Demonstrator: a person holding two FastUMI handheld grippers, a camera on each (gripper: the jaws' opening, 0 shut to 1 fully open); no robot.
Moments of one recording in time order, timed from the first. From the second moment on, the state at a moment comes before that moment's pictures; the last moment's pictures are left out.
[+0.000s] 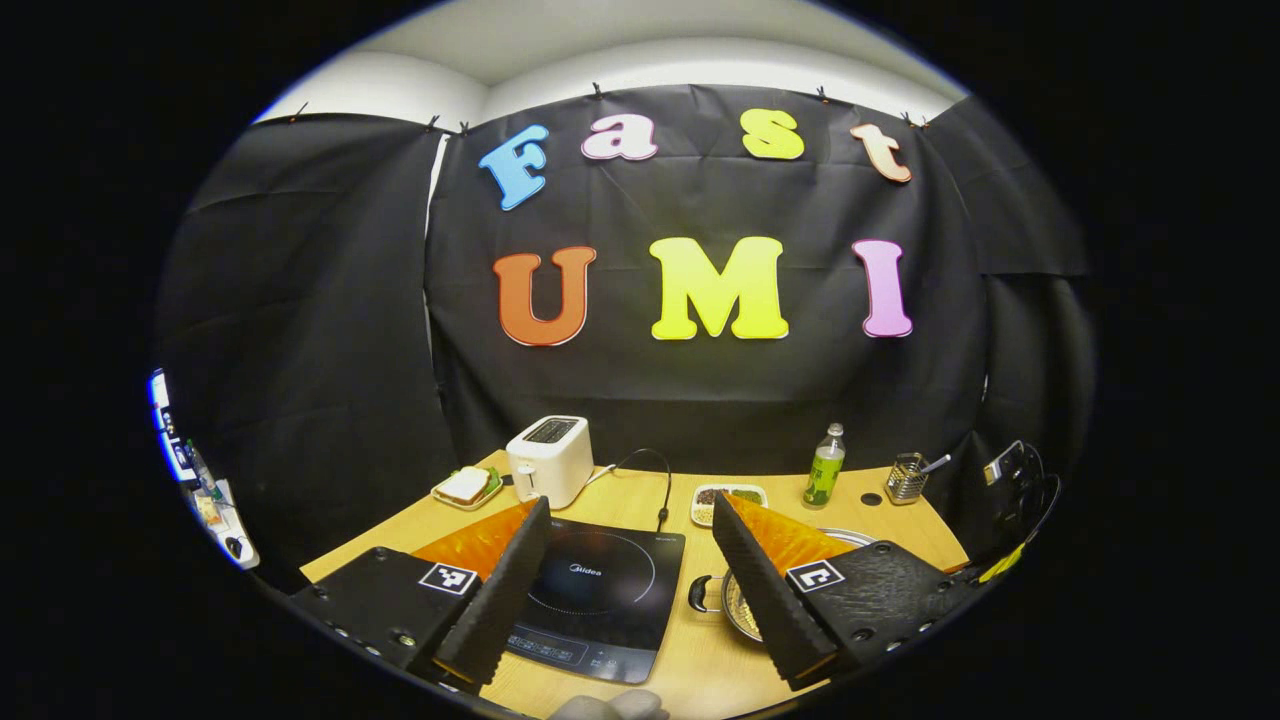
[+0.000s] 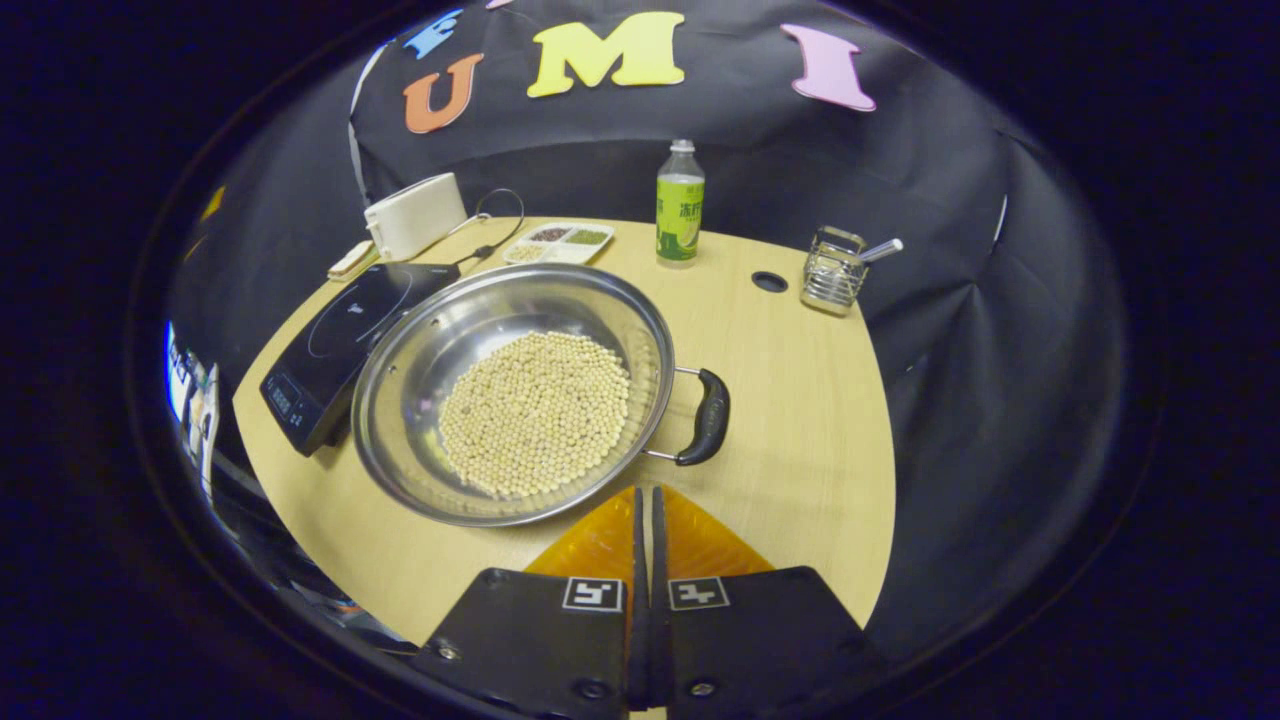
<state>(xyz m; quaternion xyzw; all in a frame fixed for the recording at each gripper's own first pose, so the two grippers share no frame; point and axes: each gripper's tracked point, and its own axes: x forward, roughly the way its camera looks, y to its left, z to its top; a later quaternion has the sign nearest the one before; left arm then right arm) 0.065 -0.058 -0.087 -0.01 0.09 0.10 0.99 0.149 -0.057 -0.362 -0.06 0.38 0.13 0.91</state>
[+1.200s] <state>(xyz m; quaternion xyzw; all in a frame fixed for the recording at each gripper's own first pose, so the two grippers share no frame) 0.010 -0.074 -0.169 -0.02 0.15 -0.07 0.99 0.003 -0.002 -0.323 0.03 0.33 0.07 0.94</state>
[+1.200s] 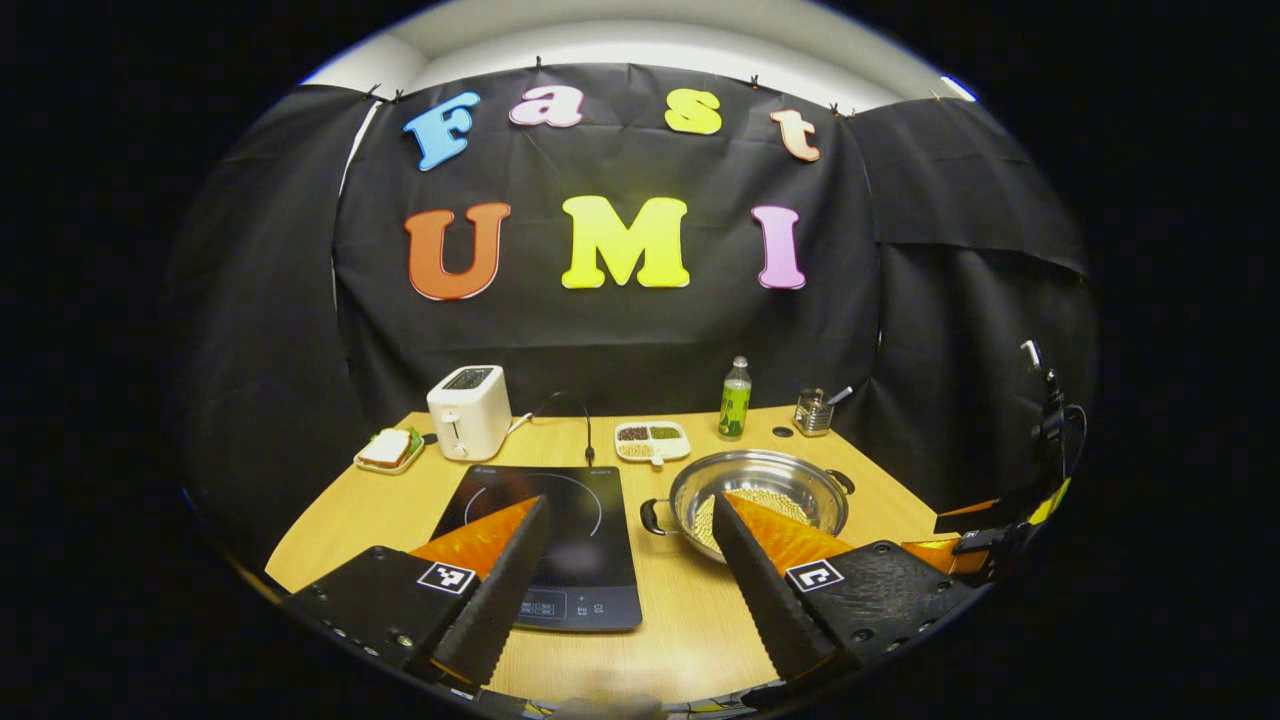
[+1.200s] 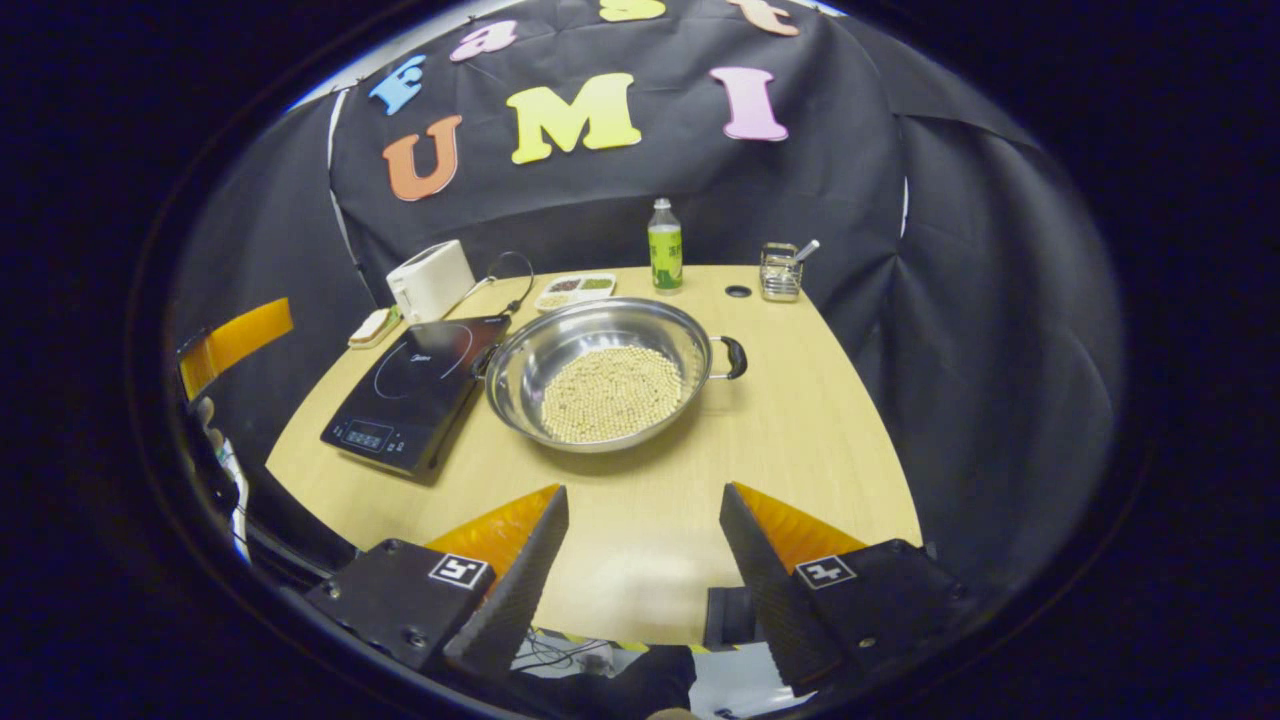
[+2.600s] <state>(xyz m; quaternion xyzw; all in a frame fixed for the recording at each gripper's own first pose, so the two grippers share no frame) 0.174 -0.150 -0.349 -0.05 0.39 -0.02 0.92 0.235 -0.051 -0.402 0.02 0.45 0.10 0.89</state>
